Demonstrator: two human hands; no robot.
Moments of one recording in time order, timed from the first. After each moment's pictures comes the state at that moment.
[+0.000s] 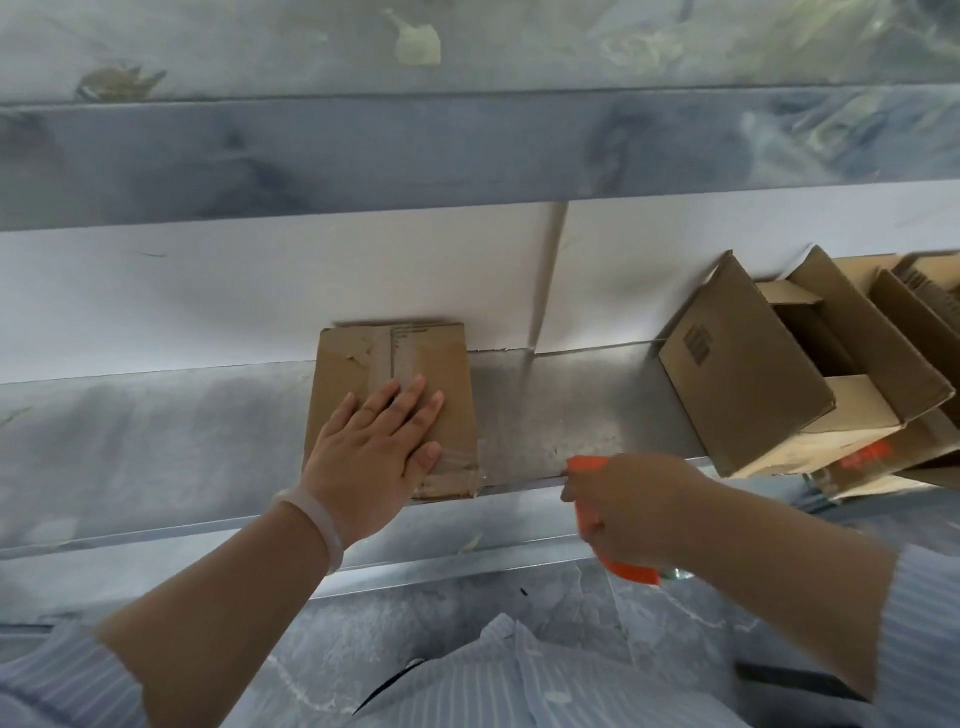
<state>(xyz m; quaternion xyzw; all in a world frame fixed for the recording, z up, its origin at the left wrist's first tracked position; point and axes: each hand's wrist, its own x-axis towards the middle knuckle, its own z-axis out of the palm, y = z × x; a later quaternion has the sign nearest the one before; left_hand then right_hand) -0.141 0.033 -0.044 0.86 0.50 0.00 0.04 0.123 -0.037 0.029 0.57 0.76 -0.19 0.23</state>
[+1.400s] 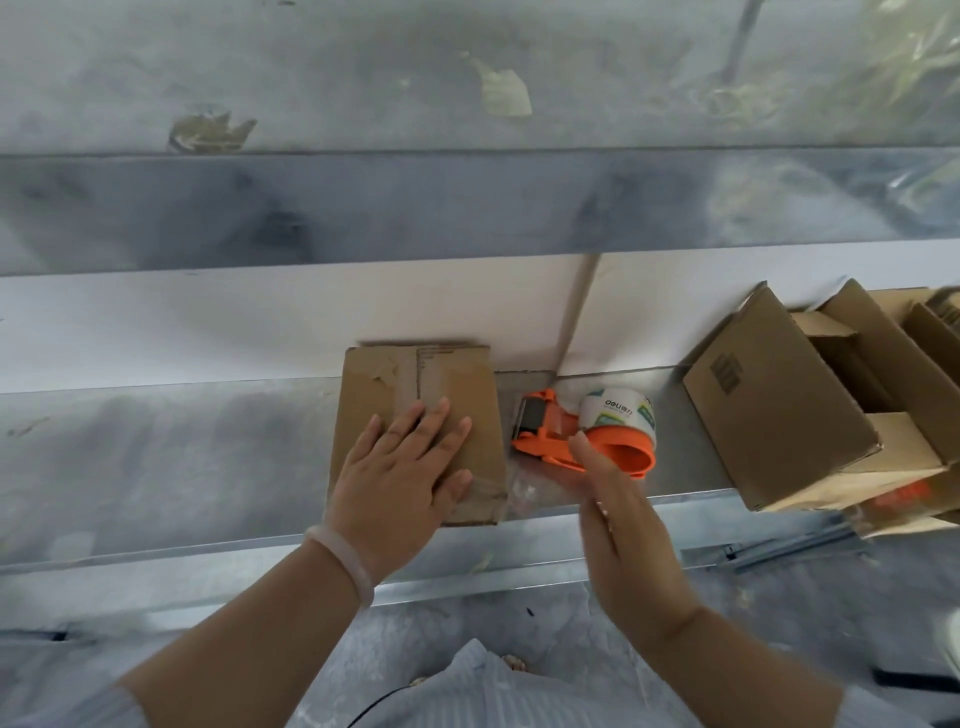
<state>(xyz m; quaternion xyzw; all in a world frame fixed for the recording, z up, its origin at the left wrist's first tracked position) -0.141 0.034 -0.048 0.85 0.52 0.03 0.03 0.085 -0.058 -0.038 0.64 0.62 -0.24 -0.38</state>
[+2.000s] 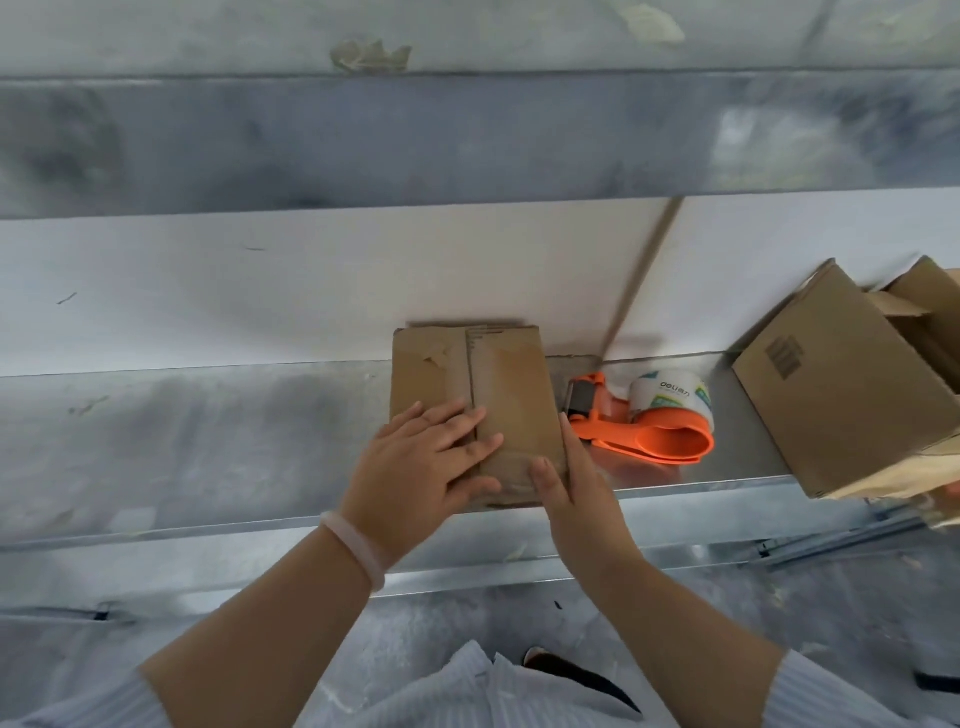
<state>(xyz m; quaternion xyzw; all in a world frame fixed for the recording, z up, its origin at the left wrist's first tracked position) -0.186 0.038 -0.052 0.91 0.40 0.14 0.02 0.009 -0.025 -0.065 0.66 0.50 -0.42 -0.38</state>
